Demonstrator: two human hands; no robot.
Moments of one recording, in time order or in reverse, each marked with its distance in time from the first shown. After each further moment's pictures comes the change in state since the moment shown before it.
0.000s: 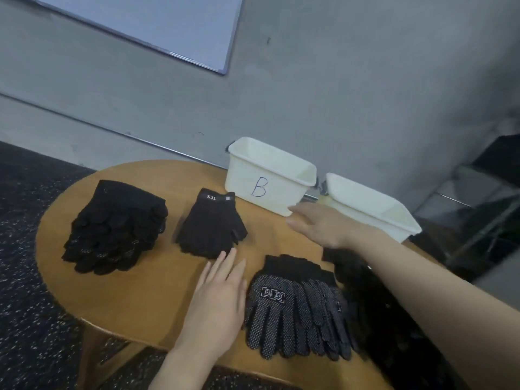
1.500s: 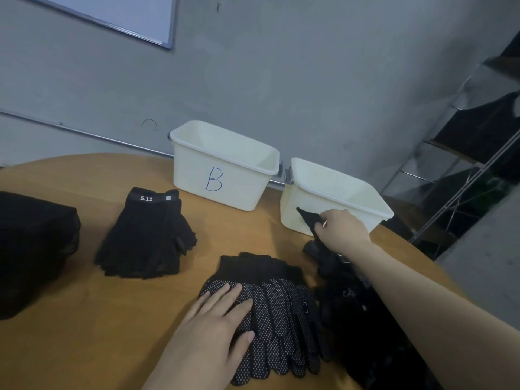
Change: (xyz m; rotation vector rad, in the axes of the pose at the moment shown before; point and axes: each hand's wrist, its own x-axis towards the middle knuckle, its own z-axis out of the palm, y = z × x) left_hand 0.024 0.033 0.044 0.029 -0.344 0.277; right_hand 0.004 0.132 0.051 -0.024 0.299 0.535
